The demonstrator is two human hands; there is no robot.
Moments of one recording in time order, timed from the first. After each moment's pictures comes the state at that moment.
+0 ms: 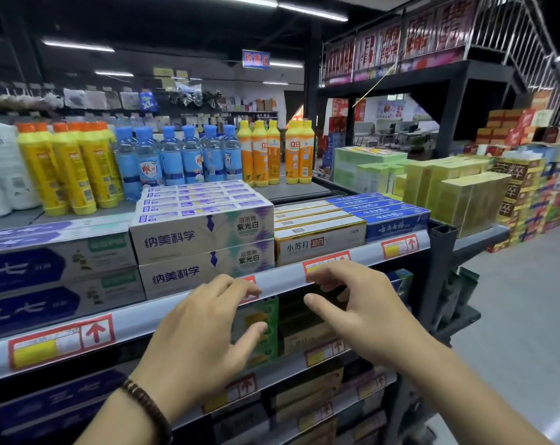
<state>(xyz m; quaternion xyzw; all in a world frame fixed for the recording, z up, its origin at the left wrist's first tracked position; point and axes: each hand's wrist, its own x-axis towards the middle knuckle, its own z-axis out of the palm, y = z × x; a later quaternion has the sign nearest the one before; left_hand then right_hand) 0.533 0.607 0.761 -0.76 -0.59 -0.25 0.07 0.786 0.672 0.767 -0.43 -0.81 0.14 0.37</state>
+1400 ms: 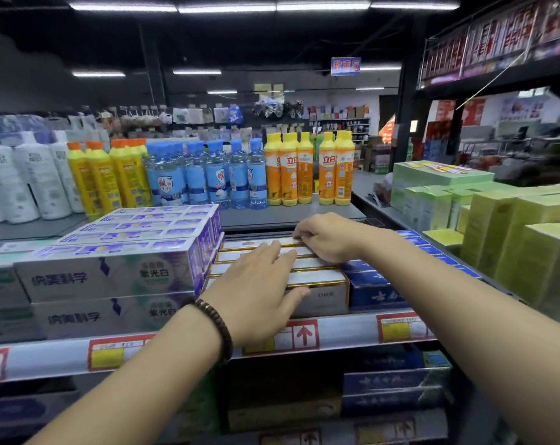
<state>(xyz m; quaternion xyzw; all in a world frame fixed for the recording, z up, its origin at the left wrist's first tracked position) 0.691 0.790 0.834 -0.69 -0.71 -0.06 0.08 0.792 0.990 0.853 -0.32 -0.94 0.05 0.07</state>
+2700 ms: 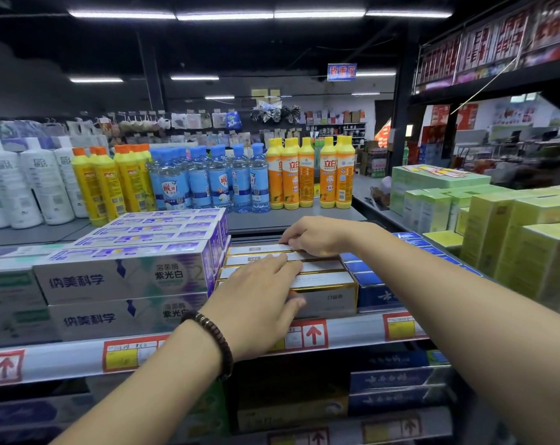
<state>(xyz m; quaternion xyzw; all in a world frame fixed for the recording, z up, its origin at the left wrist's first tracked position) 0.677 0.778 0.821 -0.71 -0.69 -0.08 0.11 0.762 0.982 0.860 -0.31 -0.94 0.13 0.04</state>
